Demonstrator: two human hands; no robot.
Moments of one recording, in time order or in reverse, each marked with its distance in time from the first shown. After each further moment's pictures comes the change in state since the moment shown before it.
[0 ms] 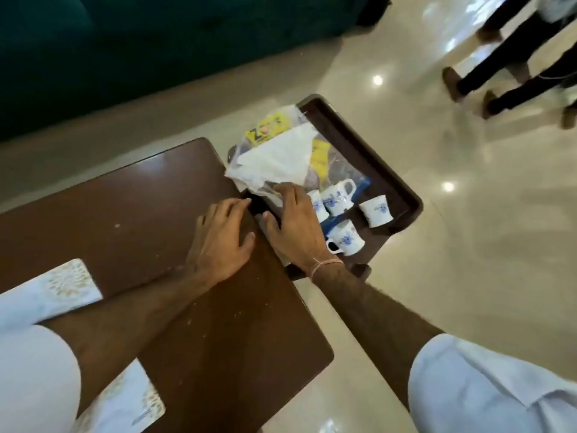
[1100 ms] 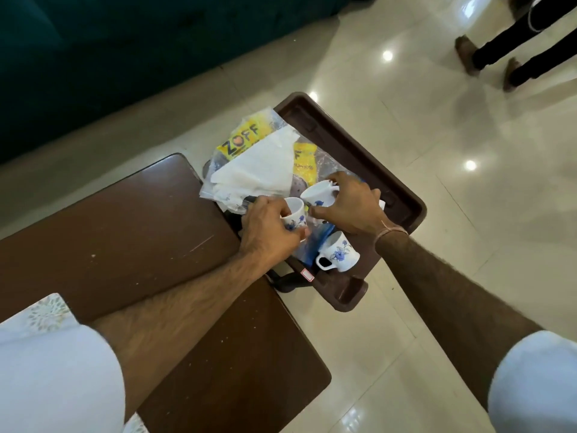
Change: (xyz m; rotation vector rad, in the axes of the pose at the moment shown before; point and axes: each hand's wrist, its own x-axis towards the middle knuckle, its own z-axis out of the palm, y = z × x) left_hand 0.073 0.095 0.031 -0.335 -0.027 -0.147; right_hand 0.062 0.111 -0.078 -0.093 -0.132 0.266
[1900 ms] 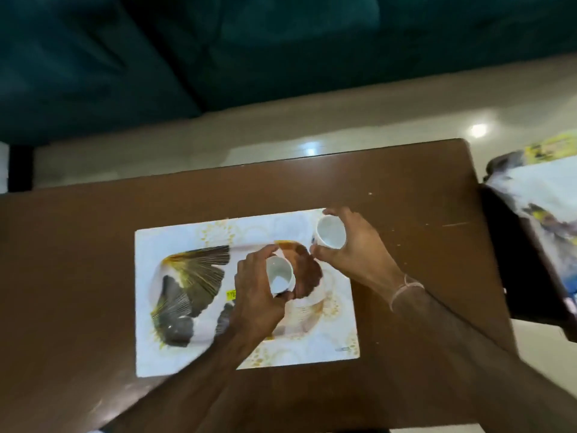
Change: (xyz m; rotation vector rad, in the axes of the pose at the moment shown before) left_hand -0.323 -0.308 -0.194 -0.090 0.515 -0.369; right_hand -0.198 -0.352 0.206 0.198 -0.449 -0.445
